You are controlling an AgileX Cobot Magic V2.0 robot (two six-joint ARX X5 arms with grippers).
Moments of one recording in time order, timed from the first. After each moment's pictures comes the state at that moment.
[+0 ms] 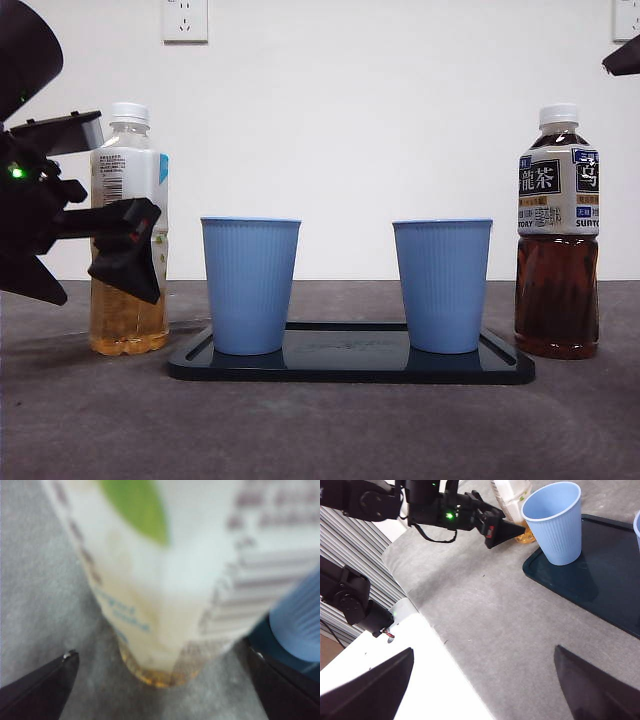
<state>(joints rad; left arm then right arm) -0.34 1.39 0.59 0.13 -0.02 -0.05 0.48 0.45 0.58 -0.62 -0.63 0.24</state>
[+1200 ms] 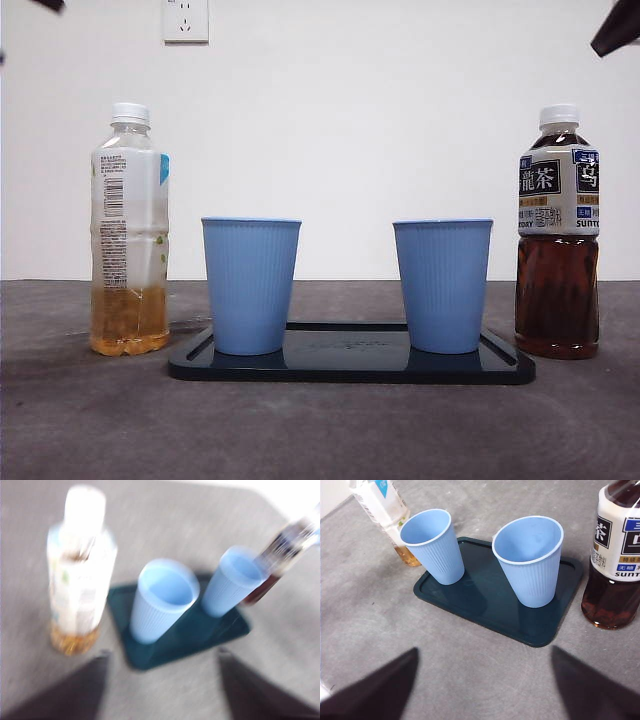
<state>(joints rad) -0.39 0.58 0.72 -0.56 0.22 -0.23 0.48 0.45 0.58 -0.62 -0.21 0.24</state>
